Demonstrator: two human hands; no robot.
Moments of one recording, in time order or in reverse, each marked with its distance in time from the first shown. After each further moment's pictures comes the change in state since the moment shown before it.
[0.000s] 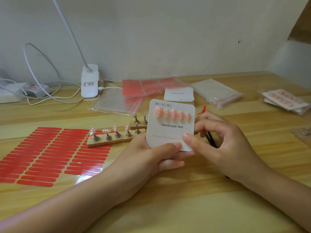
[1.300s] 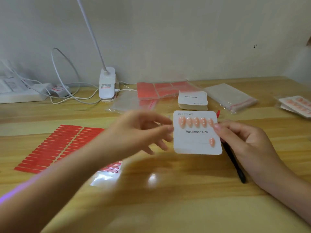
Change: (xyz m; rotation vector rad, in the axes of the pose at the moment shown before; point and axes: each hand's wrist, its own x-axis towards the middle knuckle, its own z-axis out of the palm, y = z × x) left_hand -0.013 0.050 -0.024 0.684 0.168 0.125; right_hand 0.001 -0.003 -0.004 0.280 0.087 0.244
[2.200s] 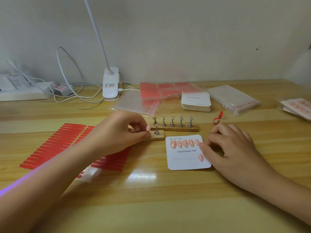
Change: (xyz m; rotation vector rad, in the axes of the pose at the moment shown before) left_hand 0.018 -0.046 -0.041 0.604 0.170 0.212; right_hand 0.002 0.008 0.011 -0.935 -0.129 -0.221
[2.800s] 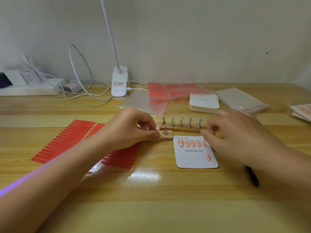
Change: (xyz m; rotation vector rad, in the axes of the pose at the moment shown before) left_hand 0.004 -0.004 -0.003 -0.078 -0.054 -0.036; right_hand 0.034 -0.018 -0.024 -0.223 -0.028 -0.113
